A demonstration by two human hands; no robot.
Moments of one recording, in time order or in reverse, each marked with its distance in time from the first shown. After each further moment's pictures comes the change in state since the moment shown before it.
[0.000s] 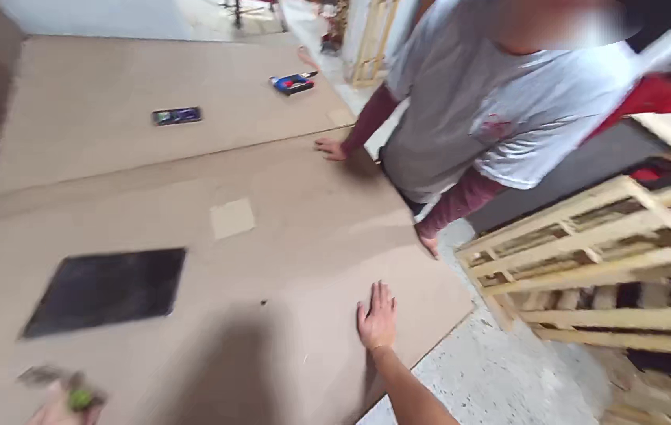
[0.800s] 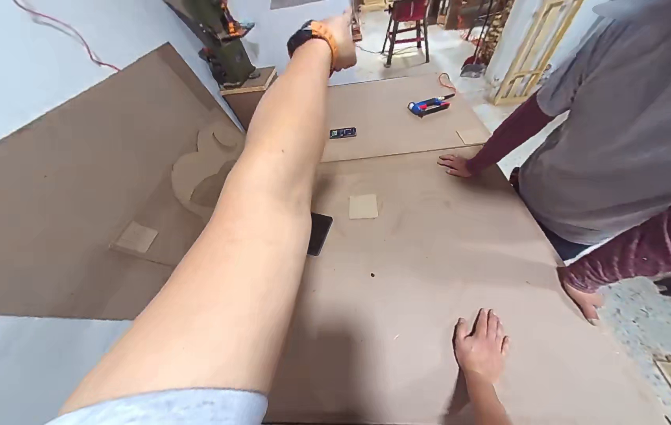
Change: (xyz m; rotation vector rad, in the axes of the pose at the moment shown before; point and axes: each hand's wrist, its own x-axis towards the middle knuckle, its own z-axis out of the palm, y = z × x) left_hand 0.044 0.685 0.225 1.044 -0.258 0.632; right_hand -0.003 0.001 0.001 0.135 0.027 0.017
